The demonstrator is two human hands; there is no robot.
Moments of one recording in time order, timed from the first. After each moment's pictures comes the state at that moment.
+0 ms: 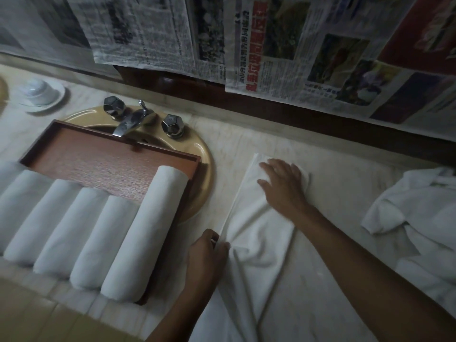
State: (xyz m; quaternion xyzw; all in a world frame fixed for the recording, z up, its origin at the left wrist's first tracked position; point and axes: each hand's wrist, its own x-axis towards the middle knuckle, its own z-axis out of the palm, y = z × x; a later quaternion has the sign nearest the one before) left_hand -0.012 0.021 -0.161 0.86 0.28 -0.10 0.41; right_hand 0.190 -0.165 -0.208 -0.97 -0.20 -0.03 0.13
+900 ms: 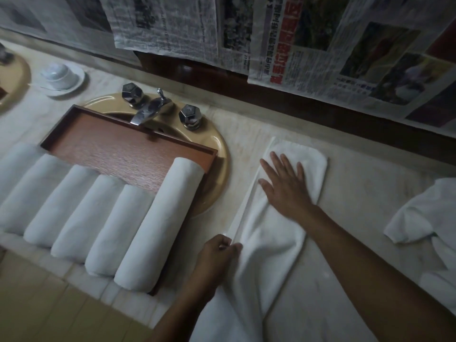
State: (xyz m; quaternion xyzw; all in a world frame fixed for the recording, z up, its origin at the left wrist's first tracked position) left_hand -0.019 0.031 -0.168 0.70 0.38 -0.18 0.57; right_hand 0.189 -0.138 -0.227 -0.97 -0.23 0.06 0.07
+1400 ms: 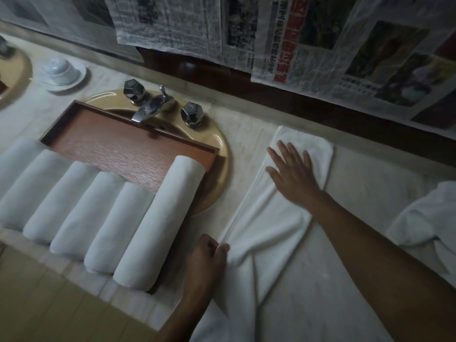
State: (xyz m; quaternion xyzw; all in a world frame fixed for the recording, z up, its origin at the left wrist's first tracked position) left_hand -0.033 0.037 -0.168 0.79 0.40 -0.10 0.45; right_hand 0.230 -0.148 -0.234 -0.97 -0.25 0.03 0.05
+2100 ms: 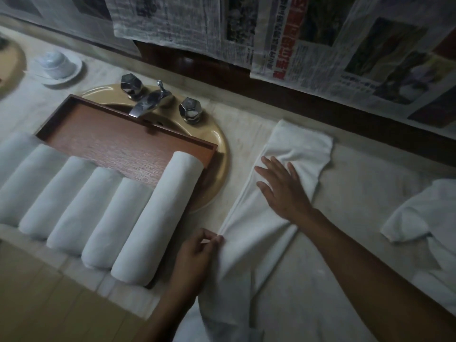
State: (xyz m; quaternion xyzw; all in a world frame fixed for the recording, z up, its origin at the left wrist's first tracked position) left_hand -0.042 0.052 -0.154 0.72 0.36 -0.09 0.58; right_hand 0.178 -0.143 -0.234 -0.94 -0.31 -0.01 0.14
